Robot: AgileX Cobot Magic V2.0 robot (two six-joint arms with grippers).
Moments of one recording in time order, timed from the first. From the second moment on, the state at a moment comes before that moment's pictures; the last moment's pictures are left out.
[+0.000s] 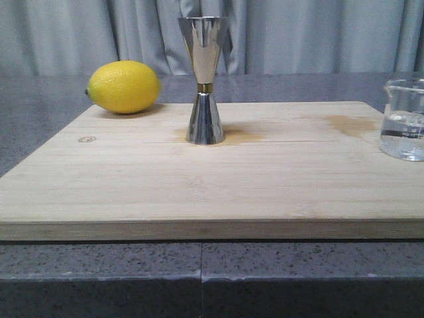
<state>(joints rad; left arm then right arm) -0.05 0.43 -0.52 -0.17 0.34 0.12 -0.04 0.28 -0.54 0.04 0.40 -0.08</state>
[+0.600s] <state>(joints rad) -0.05 0.43 -0.53 -0.19 0.35 0.12 -0.04 0.28 -0.54 0.04 0.40 -0.08</state>
